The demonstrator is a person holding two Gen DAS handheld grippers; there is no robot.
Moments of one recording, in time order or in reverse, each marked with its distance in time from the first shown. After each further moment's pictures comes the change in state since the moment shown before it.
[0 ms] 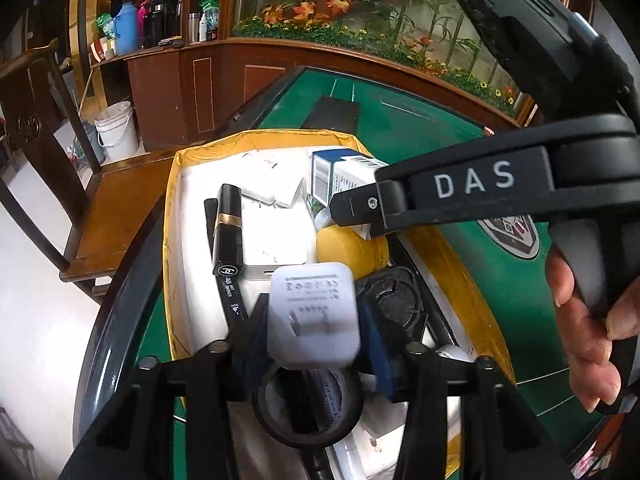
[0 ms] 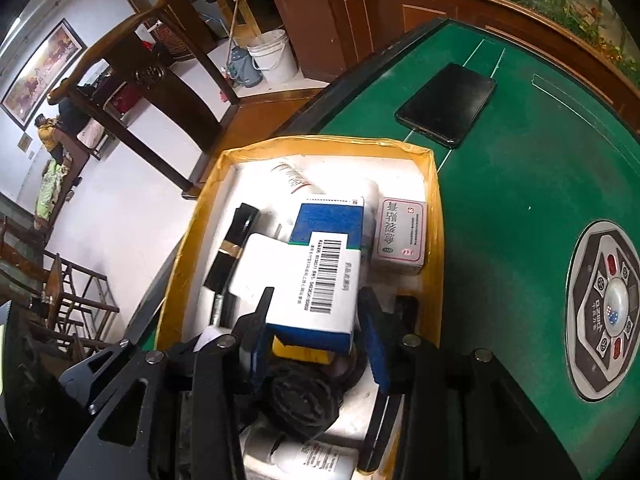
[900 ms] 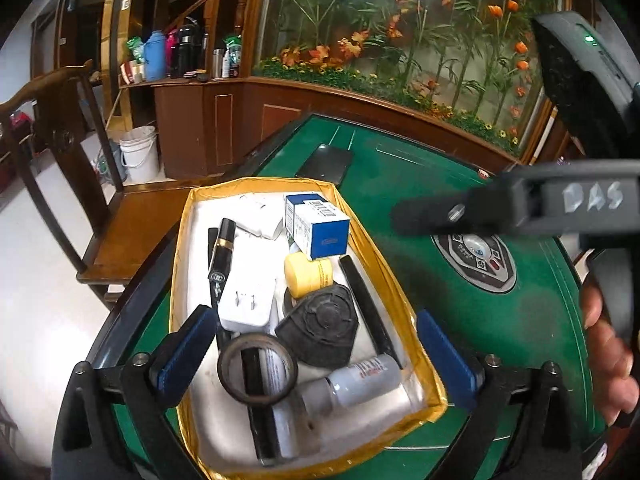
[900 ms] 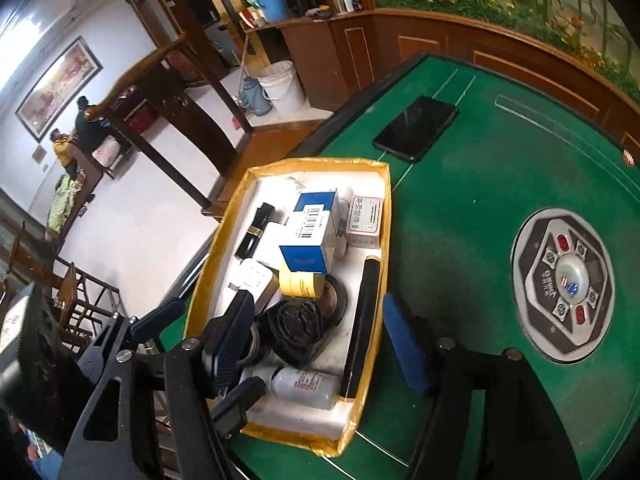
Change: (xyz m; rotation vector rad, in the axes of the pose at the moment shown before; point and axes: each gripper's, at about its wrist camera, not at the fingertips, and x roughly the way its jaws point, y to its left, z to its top) left arm -0.055 -0.044 -0.012 -0.065 -0.157 0.067; right arm -0.091 -0.022 -0.042 -0.007 -0.119 0.049
